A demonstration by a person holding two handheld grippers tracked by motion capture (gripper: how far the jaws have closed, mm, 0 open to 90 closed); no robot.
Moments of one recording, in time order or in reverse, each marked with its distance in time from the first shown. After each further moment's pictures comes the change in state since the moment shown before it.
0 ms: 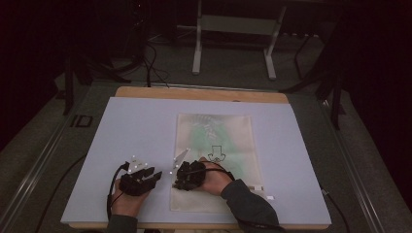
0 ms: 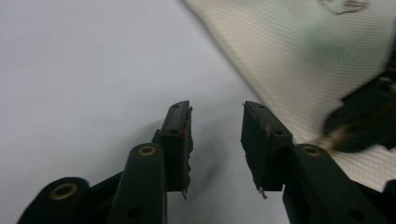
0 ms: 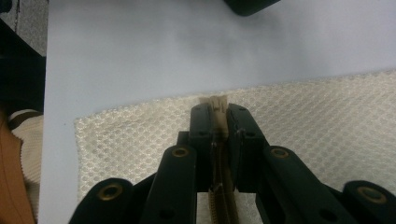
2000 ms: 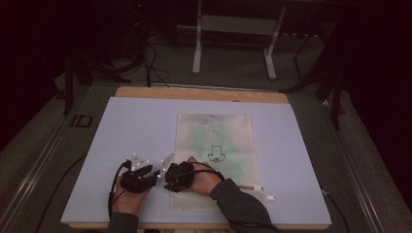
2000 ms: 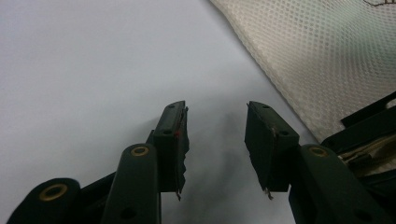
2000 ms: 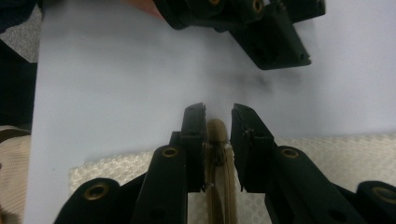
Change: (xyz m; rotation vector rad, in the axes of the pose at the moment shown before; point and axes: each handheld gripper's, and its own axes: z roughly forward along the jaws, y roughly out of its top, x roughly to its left) left arm 0.007 0.004 0.010 0.029 0.092 -0.001; right arm 0.010 0.028 0.016 0.010 -0.044 -0.069
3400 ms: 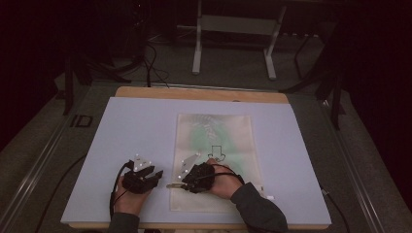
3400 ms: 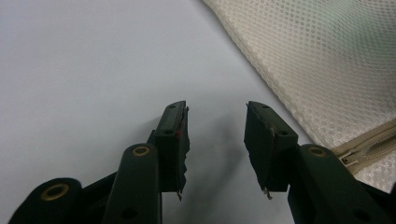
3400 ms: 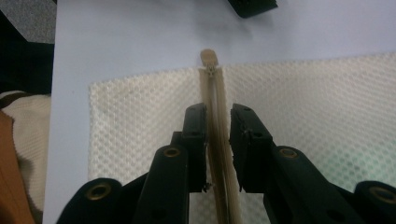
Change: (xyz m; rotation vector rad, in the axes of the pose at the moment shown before) left arm -0.006 0.000 0.003 0.010 -0.012 0.025; right arm 0.004 -0.044 -0.040 -0.036 -0.044 0.006
